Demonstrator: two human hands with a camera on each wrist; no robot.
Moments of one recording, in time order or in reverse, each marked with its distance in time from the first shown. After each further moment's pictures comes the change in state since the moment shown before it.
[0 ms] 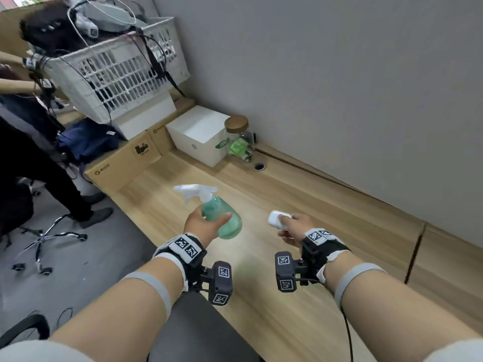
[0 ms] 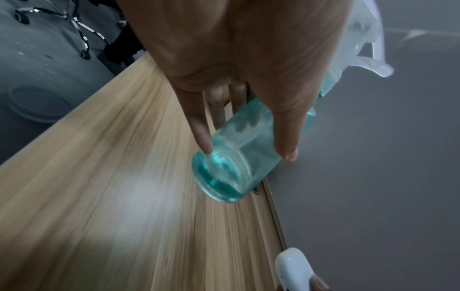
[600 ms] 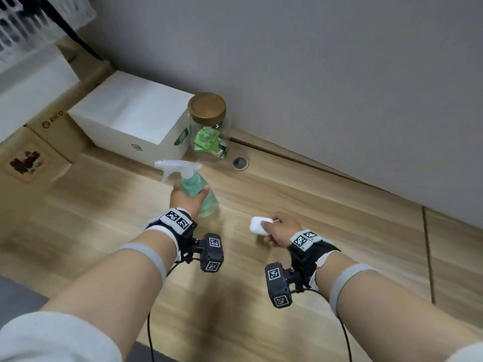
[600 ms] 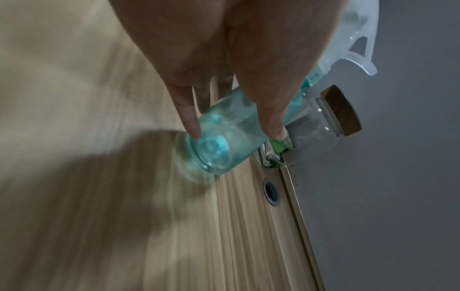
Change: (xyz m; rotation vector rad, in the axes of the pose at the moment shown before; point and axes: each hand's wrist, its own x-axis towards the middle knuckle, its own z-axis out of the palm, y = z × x) left_hand 0.313 -0.012 0.028 0.105 -0.188 -0.001; right_hand 0.156 -0.019 0.116 -0.254 0.245 0.130
